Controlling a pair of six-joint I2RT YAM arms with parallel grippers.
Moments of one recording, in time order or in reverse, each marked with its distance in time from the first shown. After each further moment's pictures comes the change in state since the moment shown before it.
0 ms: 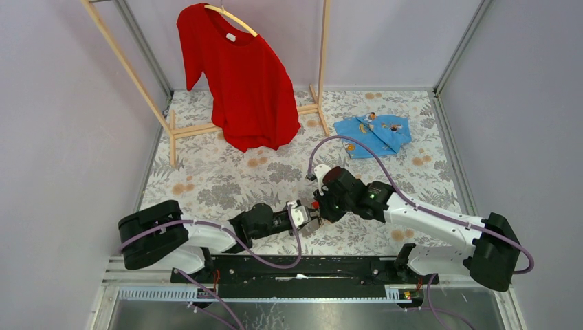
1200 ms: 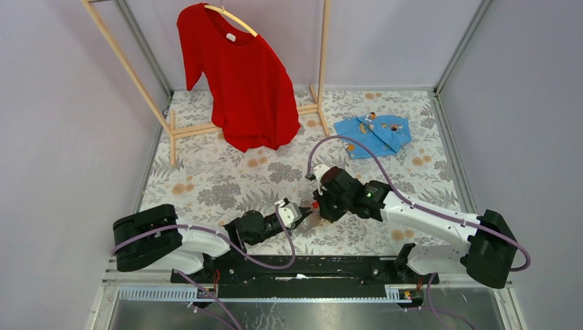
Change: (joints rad) left arm -0.046 -0.050 -0.081 0.135 -0.181 -0.100; right arm 0.000 0.029 0.006 -0.005 0.025 0.024
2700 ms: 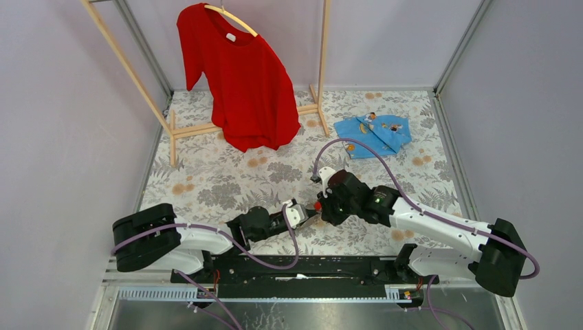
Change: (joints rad) left arm 0.011 -0.002 0.066 -0.103 0.097 0.043; right arm -0.003 -0.090 -0.064 0.029 -0.044 0.015
